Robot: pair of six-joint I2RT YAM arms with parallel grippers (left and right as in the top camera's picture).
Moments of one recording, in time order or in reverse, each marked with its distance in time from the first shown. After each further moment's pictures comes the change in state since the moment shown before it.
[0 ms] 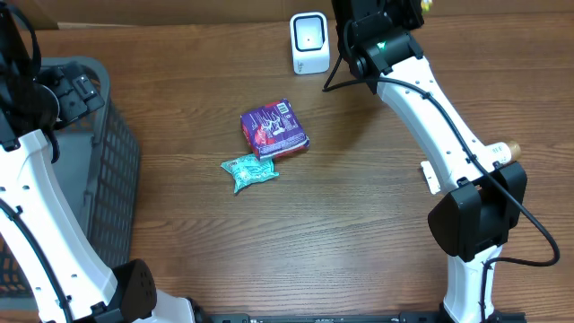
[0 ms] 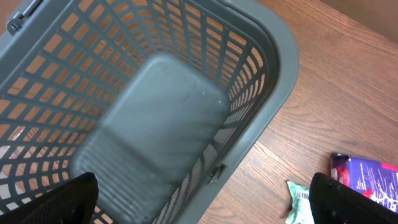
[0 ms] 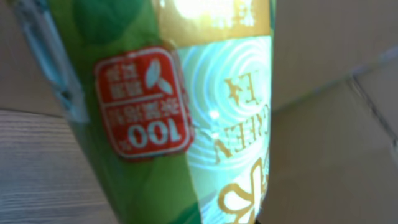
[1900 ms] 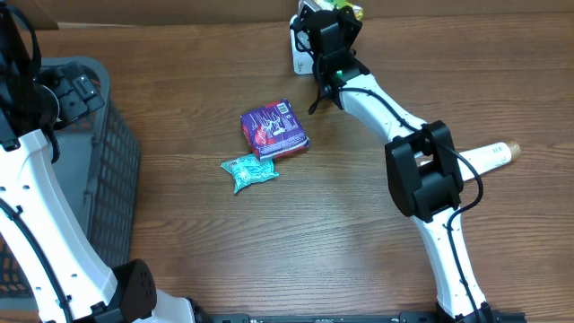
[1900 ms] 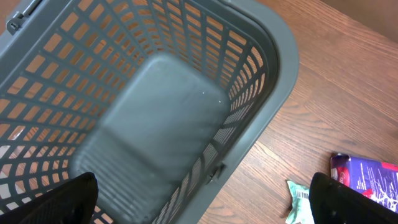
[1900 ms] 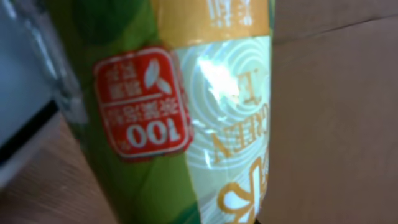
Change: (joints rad) left arm 0.000 0.000 0.000 -0.001 0.000 0.000; right arm 0.014 0.393 -0.024 0.573 -0.328 -0.594
